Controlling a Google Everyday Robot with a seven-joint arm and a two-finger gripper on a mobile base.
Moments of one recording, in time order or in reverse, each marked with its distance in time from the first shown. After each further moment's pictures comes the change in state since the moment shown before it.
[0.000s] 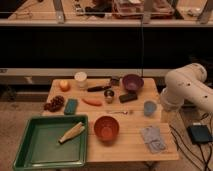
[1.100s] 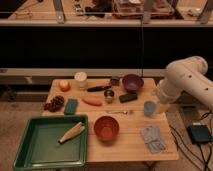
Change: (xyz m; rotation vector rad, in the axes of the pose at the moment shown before) arm -0.045 -0.049 -0.031 0.096 -0.131 -0.074
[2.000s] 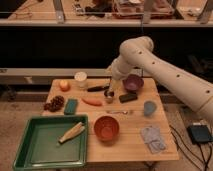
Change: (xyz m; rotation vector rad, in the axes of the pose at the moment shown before) arm -0.227 -0.115 0.031 0.075 -0.275 -0.173
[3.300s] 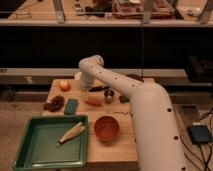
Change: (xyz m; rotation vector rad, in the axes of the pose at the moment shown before) arm -0.071 -0.020 0.218 -0.198 0.009 -0.013
